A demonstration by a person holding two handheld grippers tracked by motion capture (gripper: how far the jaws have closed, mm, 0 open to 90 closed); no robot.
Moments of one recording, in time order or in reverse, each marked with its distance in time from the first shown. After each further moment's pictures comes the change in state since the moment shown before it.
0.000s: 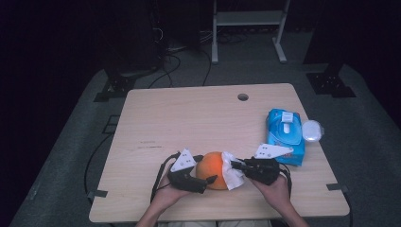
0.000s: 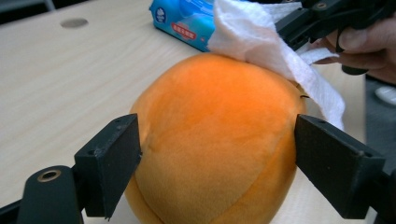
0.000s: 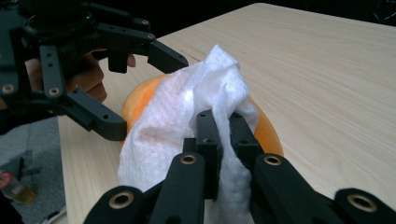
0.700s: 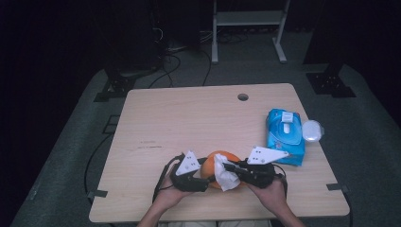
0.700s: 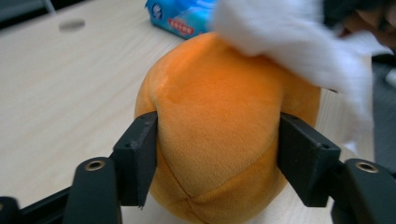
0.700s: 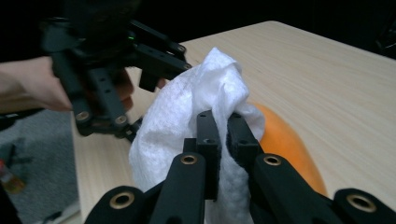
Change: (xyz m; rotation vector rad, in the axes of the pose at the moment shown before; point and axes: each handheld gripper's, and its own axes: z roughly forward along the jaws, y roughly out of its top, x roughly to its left) left arm -0.012 0.005 0.004 0.028 0.038 0.117; right arm 0.026 0.017 0.001 -0.016 0.002 -0.113
